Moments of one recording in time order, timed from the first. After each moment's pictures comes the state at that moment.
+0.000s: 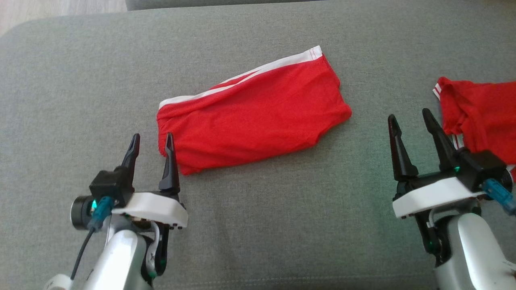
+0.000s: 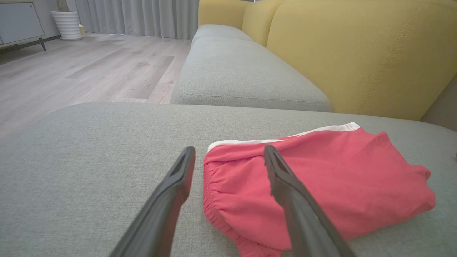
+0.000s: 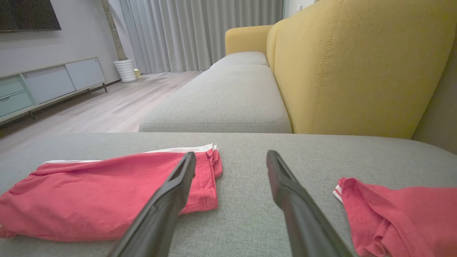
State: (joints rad) left arm -0.19 0.12 -0.31 0.22 -0.29 0.19 -0.25; right arm -0.16 -0.10 0.07 0.11 0.14 0.13 -0.08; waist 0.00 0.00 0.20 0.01
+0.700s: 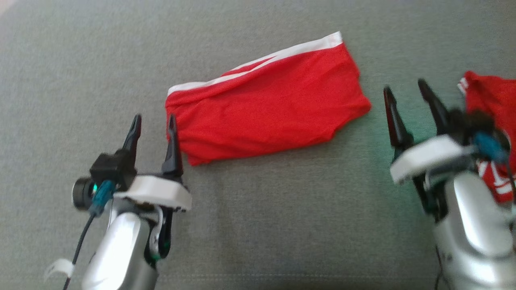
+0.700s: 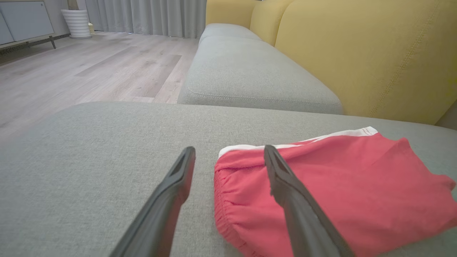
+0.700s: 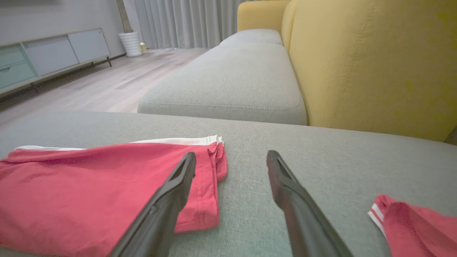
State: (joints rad) left arm -0.25 0.11 -0.32 0.21 -0.29 0.19 -0.25; right arm -0.35 -0.12 0.09 0.27 0.11 0.13 -0.03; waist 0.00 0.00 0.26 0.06
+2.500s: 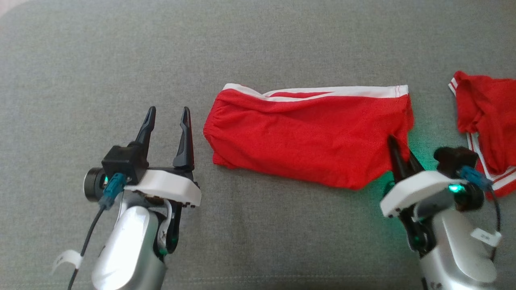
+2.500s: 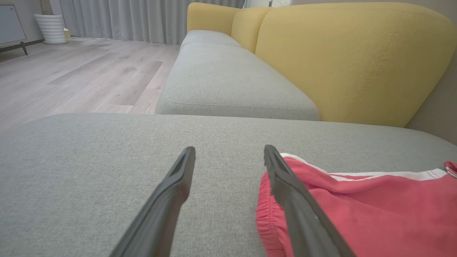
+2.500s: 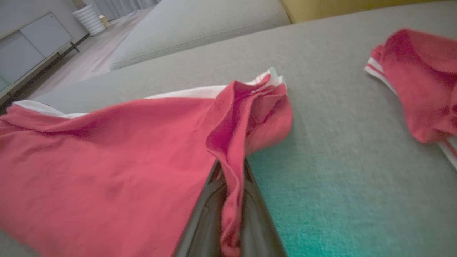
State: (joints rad) left arm -0.29 0.07 -0.31 0.26 -0.25 0.12 -0.25; right arm -0.26 -0.05 0.04 0.43 0.25 0.13 0.01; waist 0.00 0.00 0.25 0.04
